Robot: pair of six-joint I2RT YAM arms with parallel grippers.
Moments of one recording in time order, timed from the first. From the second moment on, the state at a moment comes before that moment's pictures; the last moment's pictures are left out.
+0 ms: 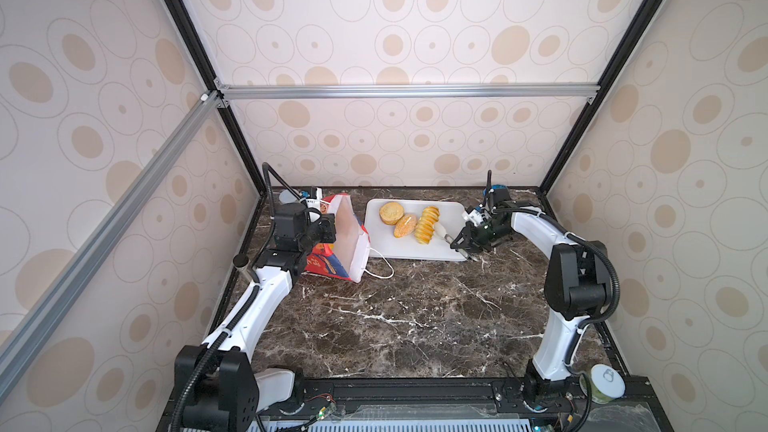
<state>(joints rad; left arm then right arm) -0.12 1.21 0.92 -0.10 0.21 -0.16 0.12 1.95 1.53 -0.92 -0.70 0.24</state>
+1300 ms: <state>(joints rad) -0.17 0.96 0.78 -0.25 0.33 0.04 0.16 1.66 1.38 -0.91 -0.71 0.28</state>
